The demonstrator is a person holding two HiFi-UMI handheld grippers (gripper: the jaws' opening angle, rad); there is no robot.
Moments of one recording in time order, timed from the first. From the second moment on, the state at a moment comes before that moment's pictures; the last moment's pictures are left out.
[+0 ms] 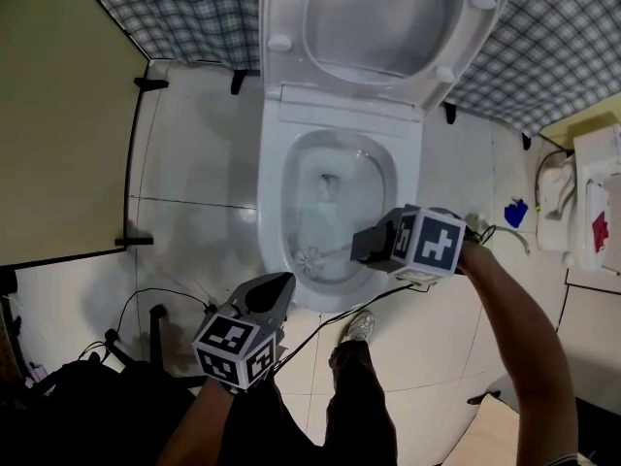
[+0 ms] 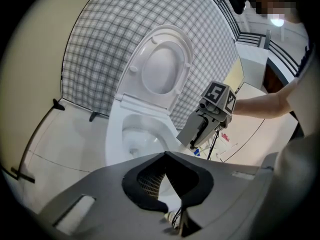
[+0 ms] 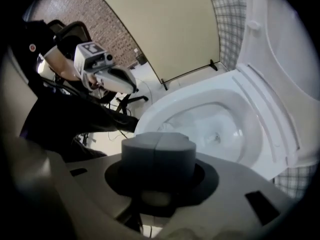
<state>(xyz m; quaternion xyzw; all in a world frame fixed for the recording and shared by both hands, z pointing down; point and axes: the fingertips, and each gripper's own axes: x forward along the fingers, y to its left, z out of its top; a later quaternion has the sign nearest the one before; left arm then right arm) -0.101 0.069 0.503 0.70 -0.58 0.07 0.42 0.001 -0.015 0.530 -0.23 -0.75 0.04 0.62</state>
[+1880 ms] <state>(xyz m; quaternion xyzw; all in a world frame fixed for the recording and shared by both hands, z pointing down) -0.058 0.055 0.503 0.72 -0.55 0.09 0.41 0.075 -0.052 0.468 -0.03 -0.86 0.18 0.48</state>
